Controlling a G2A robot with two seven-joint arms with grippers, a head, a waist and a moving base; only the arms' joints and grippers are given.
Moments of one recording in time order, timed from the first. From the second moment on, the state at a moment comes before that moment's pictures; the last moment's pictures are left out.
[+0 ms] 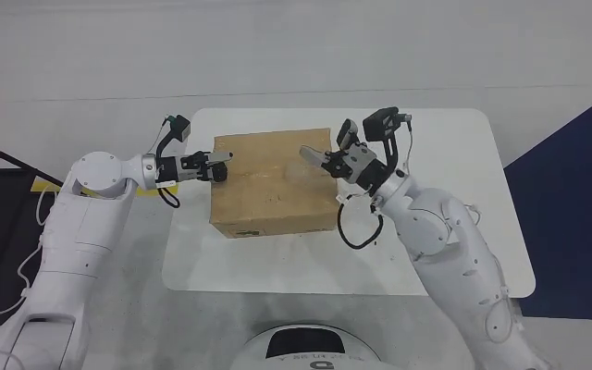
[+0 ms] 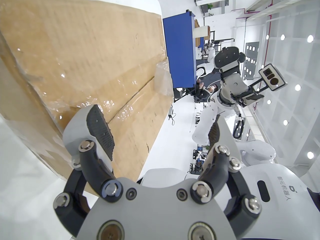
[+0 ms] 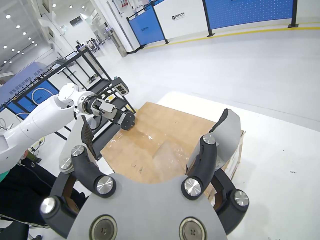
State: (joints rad) left arm 1.01 -0.99 -1.27 -1.23 -0.31 -0.22 -1.25; right arm -1.34 -1.19 1.20 -1.95 -0.66 -0.18 0.41
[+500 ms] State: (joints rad) left arm 1.01 -0.99 -1.27 -1.23 -0.31 -0.22 -1.25; right arm -1.16 -1.19 1.22 -1.63 -0.08 -0.08 0.84
